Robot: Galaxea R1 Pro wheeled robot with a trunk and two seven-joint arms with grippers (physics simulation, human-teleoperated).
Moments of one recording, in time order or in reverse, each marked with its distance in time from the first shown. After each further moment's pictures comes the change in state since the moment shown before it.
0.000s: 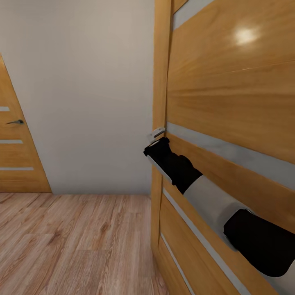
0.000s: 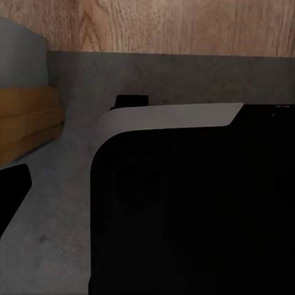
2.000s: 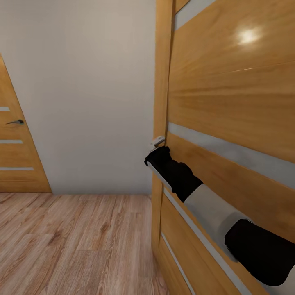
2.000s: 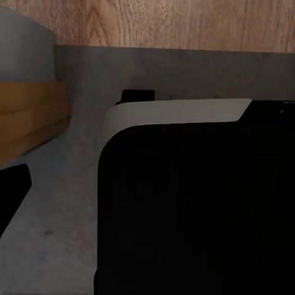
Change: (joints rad) left arm -0.001 0.008 0.007 0.002 0.003 0.016 0.003; right arm 0.075 0.000 -0.027 -0.061 0.039 0.126 0.034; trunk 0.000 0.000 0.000
